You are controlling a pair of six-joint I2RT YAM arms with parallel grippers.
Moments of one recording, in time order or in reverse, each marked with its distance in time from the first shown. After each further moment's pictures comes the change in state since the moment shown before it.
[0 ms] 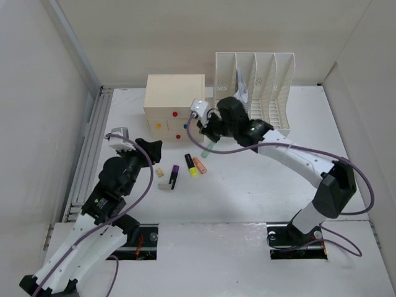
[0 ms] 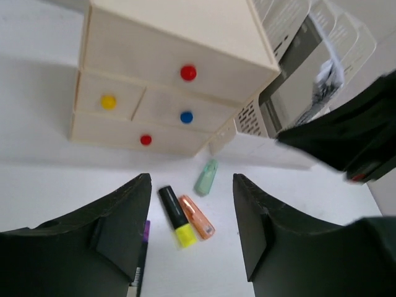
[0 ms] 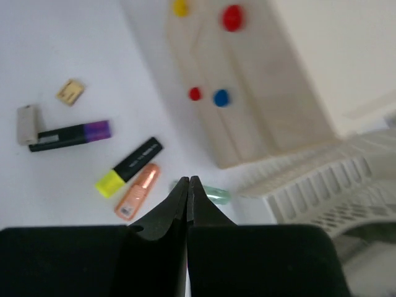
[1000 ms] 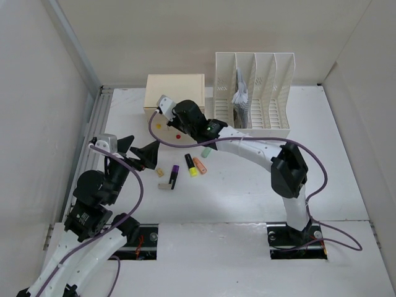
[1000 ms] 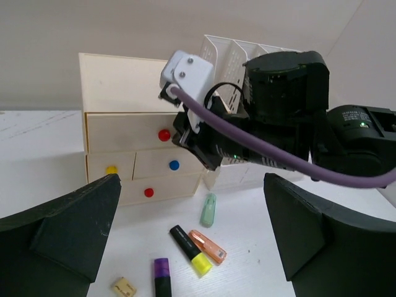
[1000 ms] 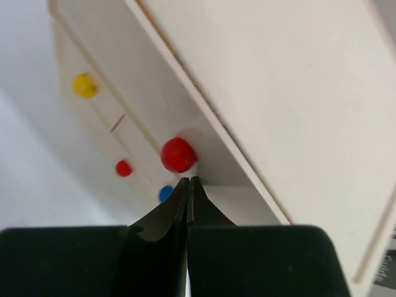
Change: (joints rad) left arm -0.012 -0.109 0.099 0.007 0.109 0.240; right arm 0.134 0.408 0.359 0.124 0.528 -0.031
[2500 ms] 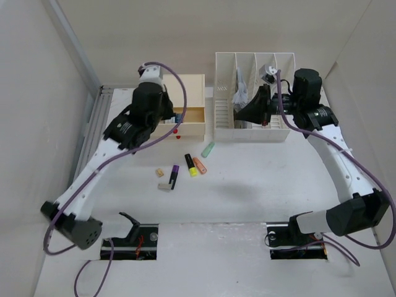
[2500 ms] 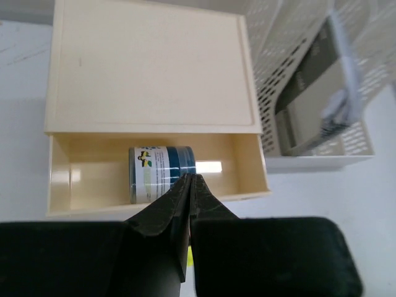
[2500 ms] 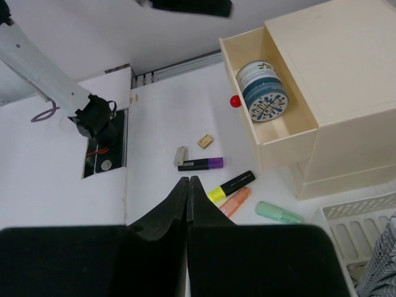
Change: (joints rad) left arm 0.001 0.953 0.775 -0.406 -0.147 -0.181; right arm -0.682 -0.657 -0.312 -0.175 -1.500 0.351
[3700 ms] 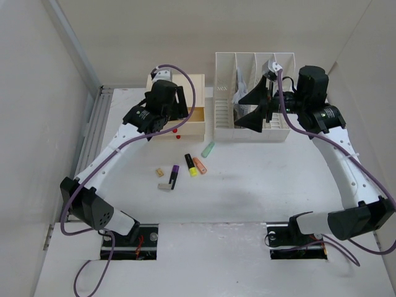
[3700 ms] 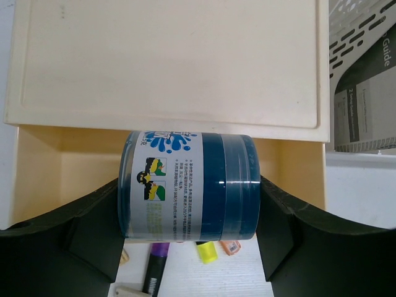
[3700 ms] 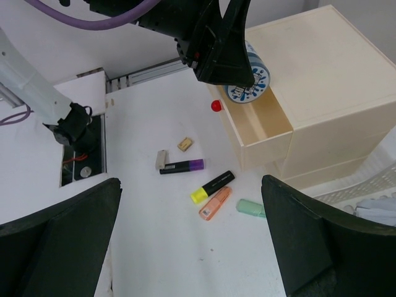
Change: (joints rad) left arm 0.028 0.132 -0.005 -0.025 -0.009 -0.035; right arm 0.019 -0.024 0.074 -0.082 0.118 -0.036
